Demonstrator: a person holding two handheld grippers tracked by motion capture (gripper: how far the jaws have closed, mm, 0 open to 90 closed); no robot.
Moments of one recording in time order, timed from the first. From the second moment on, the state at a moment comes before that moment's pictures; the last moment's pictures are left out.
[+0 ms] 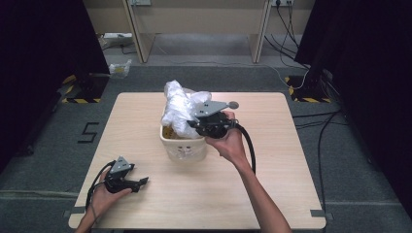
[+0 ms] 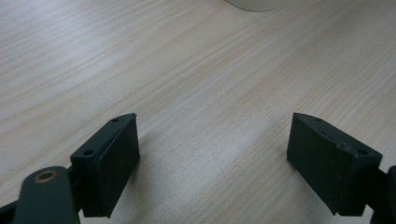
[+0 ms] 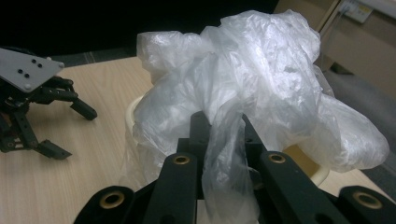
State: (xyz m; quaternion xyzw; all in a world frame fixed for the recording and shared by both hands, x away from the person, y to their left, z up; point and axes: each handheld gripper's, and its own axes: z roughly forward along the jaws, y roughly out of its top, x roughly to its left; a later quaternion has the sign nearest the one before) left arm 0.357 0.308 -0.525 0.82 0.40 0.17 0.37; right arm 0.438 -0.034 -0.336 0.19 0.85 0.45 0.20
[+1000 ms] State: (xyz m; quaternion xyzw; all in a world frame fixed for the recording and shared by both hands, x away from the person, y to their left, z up) left arm 0.357 0.308 -0.524 0.82 0.40 0.17 0.37; right arm 0.481 -0.016 -0.383 0.22 0.91 0.33 0.15
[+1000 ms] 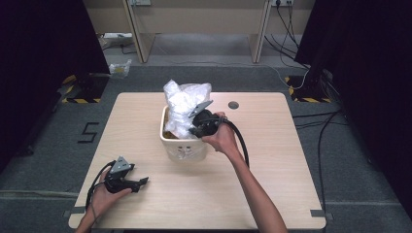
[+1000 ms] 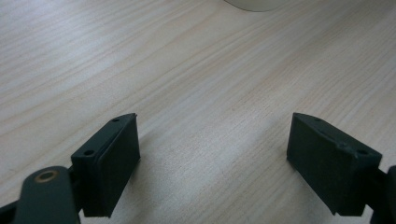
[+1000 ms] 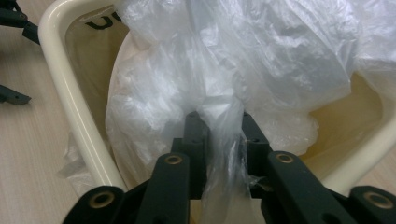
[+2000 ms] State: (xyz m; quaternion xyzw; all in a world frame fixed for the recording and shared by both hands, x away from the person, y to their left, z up) left arm 0.357 0.308 -0.524 0.82 0.40 0.17 0.37; right arm 0.485 0.002 -0.376 0.24 0.89 0.33 0.20
